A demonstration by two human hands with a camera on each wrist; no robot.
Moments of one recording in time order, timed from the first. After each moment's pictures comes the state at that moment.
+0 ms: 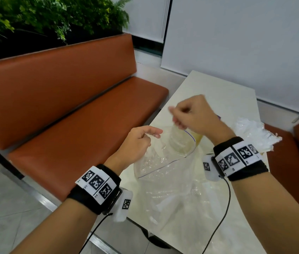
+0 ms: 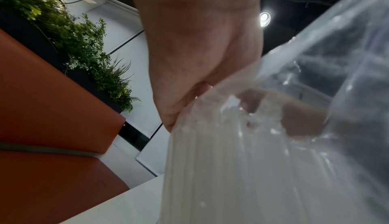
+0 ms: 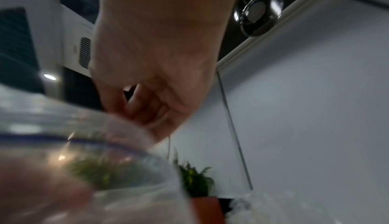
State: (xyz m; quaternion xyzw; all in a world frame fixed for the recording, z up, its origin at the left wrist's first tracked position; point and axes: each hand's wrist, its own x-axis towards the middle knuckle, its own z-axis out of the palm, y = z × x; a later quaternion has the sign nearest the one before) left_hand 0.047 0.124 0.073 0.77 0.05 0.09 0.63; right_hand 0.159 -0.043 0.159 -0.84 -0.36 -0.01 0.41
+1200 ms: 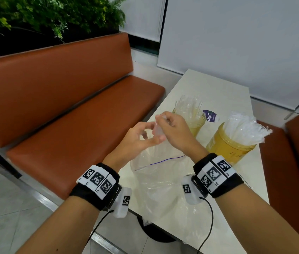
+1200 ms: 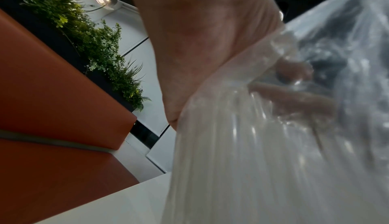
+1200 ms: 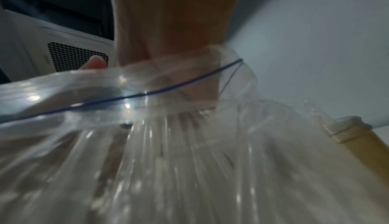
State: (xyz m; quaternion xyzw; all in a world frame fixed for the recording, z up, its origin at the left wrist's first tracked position) left_hand 0.020 0.122 0.076 0.75 0.01 0.07 0.66; right_hand 0.104 -0.018 0.106 -0.80 -0.29 0.03 0.52
